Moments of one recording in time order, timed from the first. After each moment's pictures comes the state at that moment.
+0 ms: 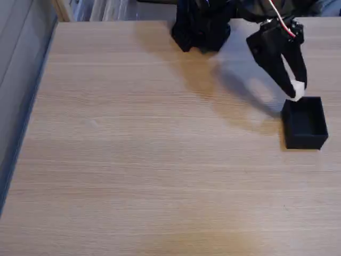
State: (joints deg) arm -34.3 138.9 145.2 26.2 -101.2
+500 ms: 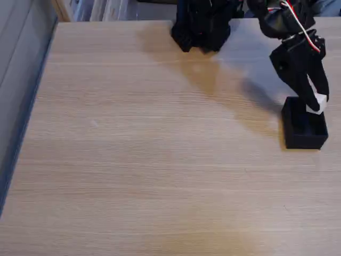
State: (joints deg) arm -36.8 119.6 138.4 14.2 -100.9
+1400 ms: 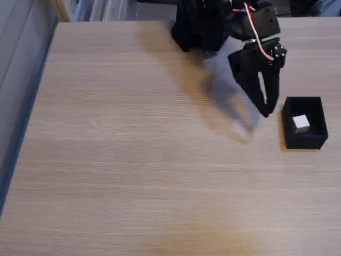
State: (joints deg) arm -20.8 139.5 152.6 23.4 -96.6
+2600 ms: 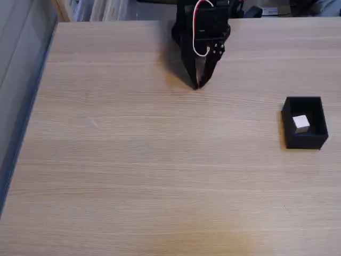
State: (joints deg) arm 0.5 190.5 177.2 77.0 -91.8
